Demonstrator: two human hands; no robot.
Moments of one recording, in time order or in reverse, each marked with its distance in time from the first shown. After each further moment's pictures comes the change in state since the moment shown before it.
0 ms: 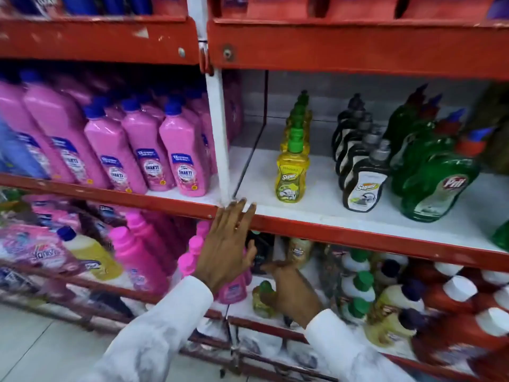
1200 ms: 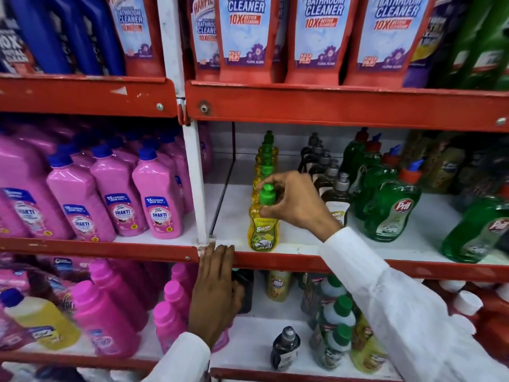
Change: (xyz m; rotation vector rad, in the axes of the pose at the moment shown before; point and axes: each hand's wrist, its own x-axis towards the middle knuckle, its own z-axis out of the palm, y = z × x) left_hand -0.005 0.007 0.028 -0.157 0.158 -0.058; right_hand 0.052 -0.056 -0.215 0.186 0.456 -0.134
